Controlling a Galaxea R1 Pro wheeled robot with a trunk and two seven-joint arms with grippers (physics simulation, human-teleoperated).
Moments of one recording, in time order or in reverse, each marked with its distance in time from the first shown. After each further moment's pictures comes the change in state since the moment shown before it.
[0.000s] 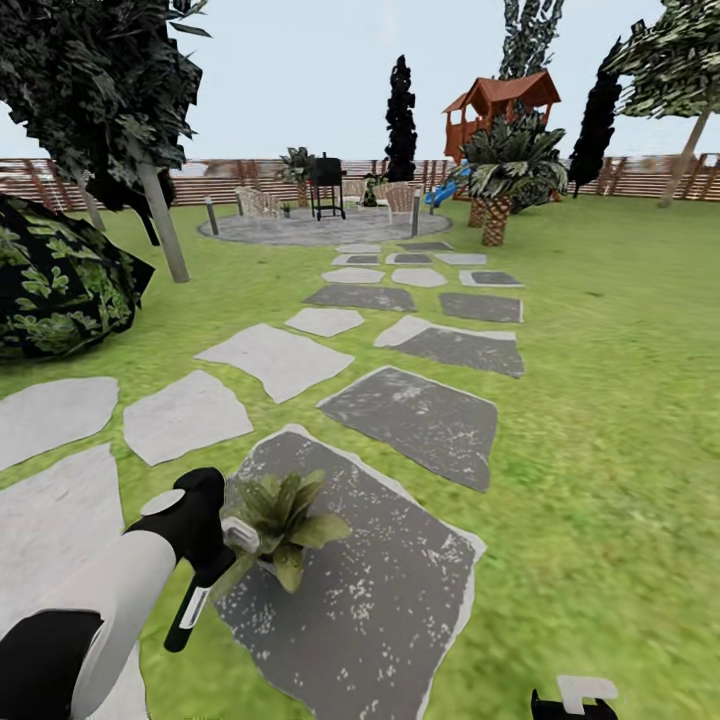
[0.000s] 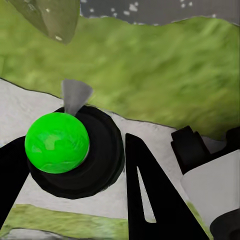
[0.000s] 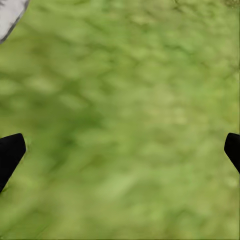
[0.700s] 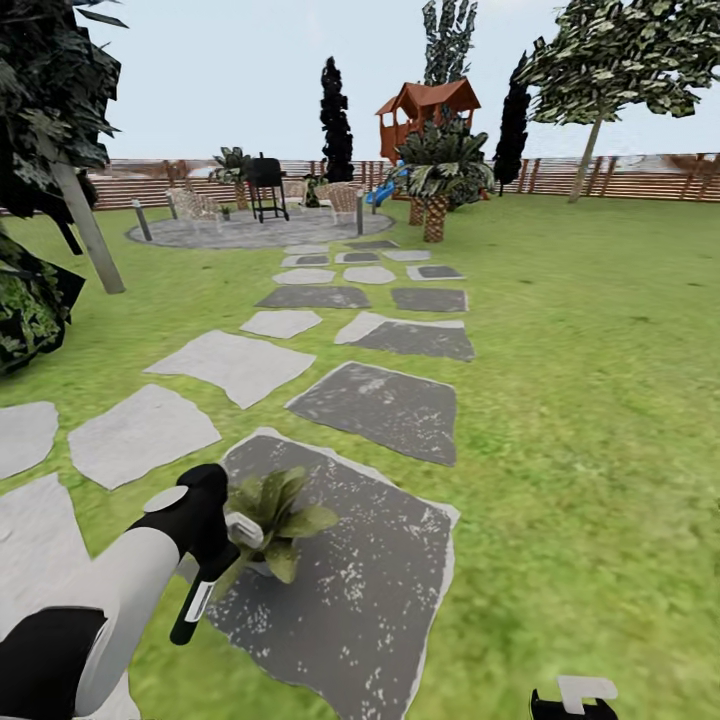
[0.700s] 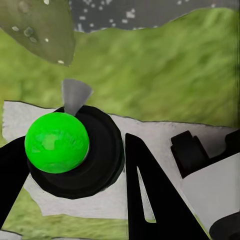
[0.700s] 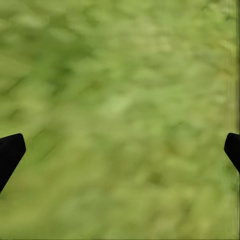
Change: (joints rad) left arm -0.008 -0.011 -0.002 -0.011 0.000 0.000 -0.001; right arm 0.000 0.000 0.000 0.001 0.000 0.000 -0.001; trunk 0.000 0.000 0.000
